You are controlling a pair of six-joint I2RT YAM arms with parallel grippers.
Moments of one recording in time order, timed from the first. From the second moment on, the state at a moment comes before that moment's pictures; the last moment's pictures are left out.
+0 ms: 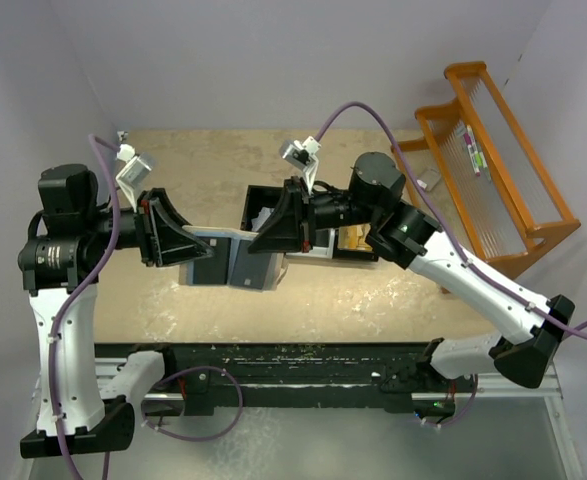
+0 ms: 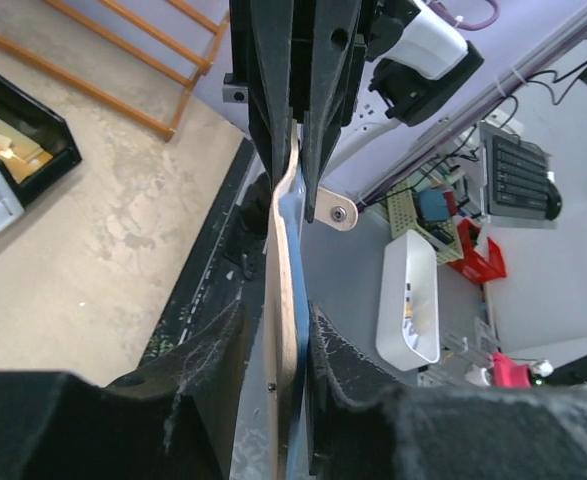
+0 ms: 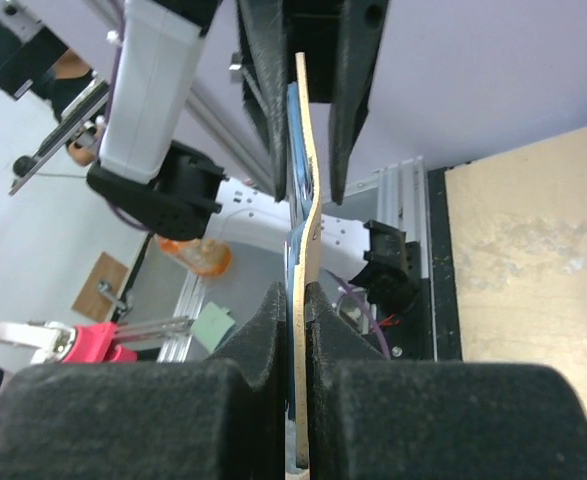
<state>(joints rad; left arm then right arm) 0.08 0.97 1.48 -1.05 1.47 -0.08 0.86 1.33 1.42 -0.03 -0.83 0.59</state>
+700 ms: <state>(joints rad) 0.08 0.92 1.44 -1.04 1.54 -0.10 0.86 1.32 1.39 0.03 -0.85 0.65</state>
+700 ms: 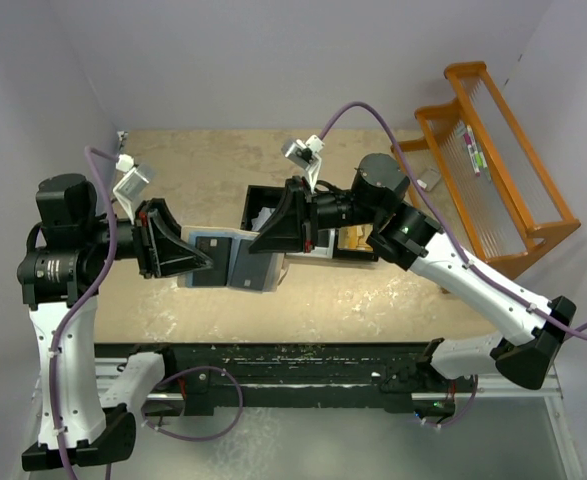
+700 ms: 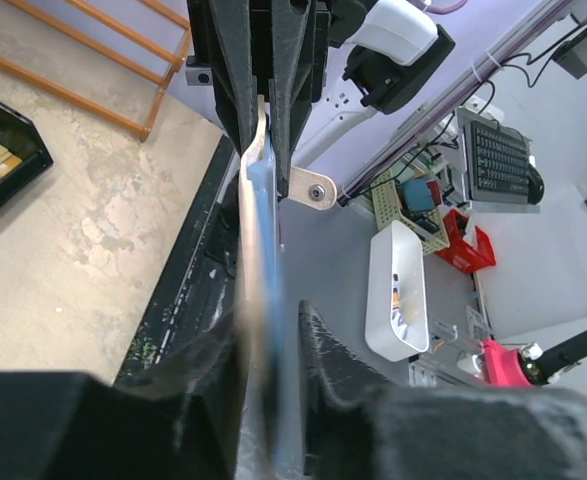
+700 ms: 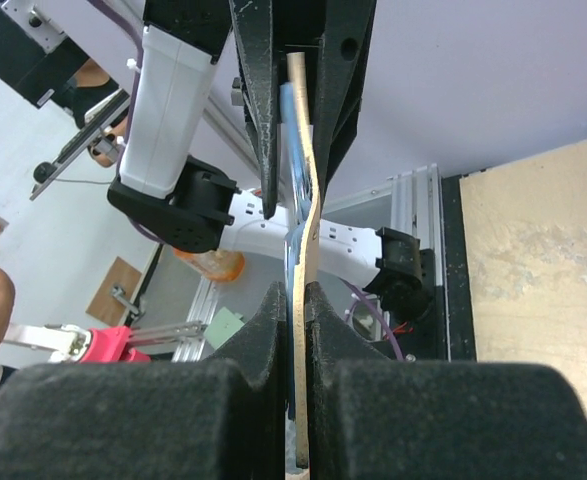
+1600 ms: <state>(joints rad) 0.08 1.02 1.39 -0.96 1.25 -0.17 0.87 1.16 1.45 -0.10 -0.45 0.64</state>
